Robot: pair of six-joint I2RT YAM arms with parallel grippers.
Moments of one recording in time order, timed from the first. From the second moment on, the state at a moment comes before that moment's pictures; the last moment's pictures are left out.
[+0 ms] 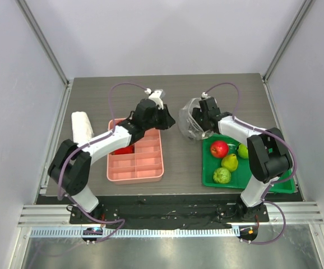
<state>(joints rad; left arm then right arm) -0.66 1.67 1.14 0.08 0.12 -0.52 0.38 1.73 1.09 -0.24 0.05 0.47</state>
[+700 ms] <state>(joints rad) -0.79 2.03 1.21 0.25 0.12 -0.57 0.33 1.78 1.15 -0.26 -0.11 0.55</state>
